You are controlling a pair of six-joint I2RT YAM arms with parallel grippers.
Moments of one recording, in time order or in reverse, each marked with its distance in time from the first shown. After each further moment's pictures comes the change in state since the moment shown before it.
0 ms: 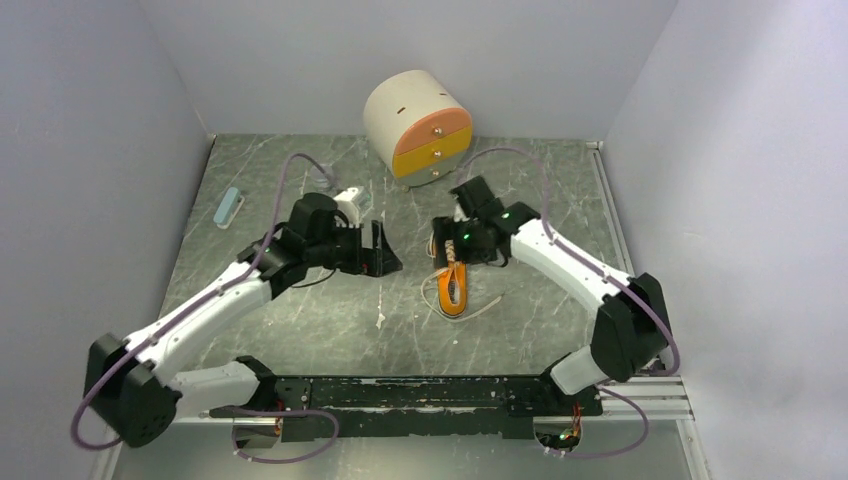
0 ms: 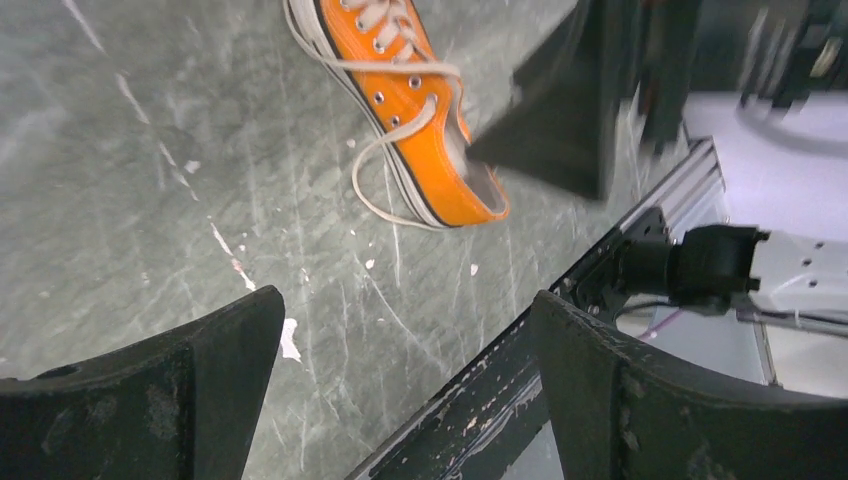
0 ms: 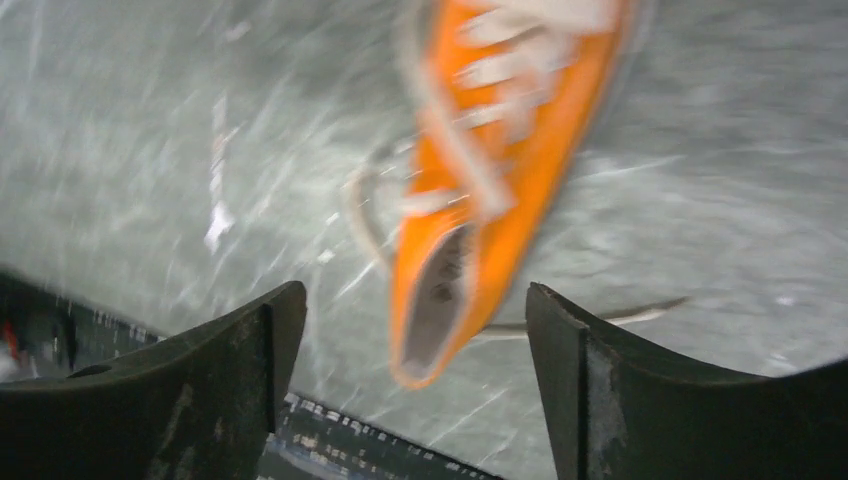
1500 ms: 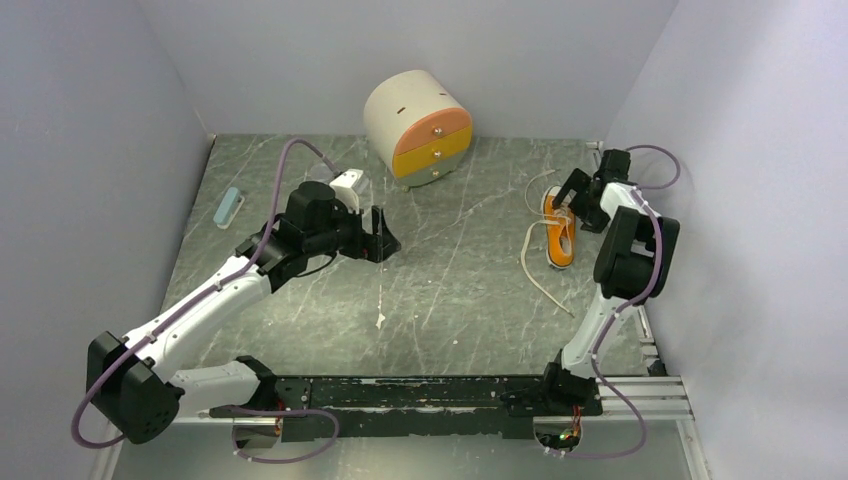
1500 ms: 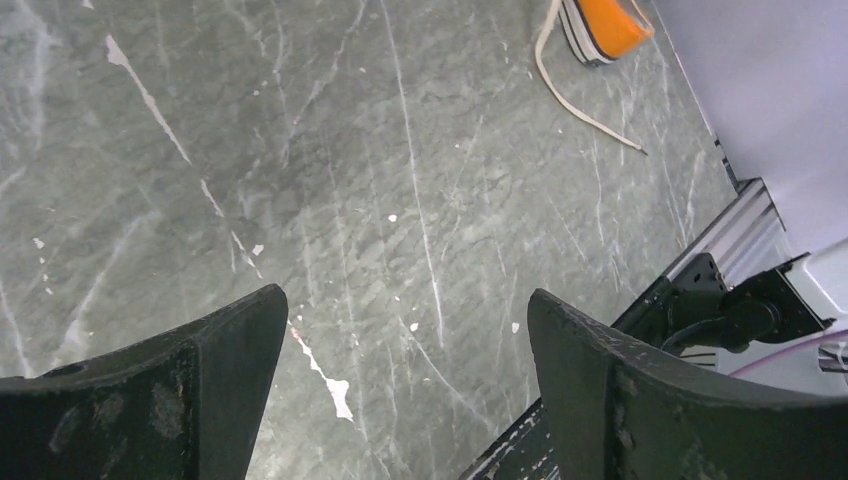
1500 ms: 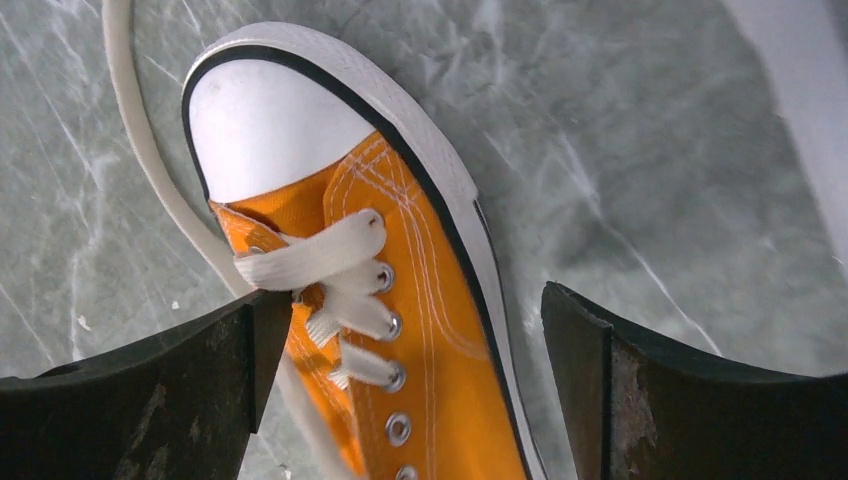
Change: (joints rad) left arm 0.017 -0.017 0.068 0.035 -0.139 0.102; right arm -0.834 0.451 0.213 0.317 -0.033 -0.052
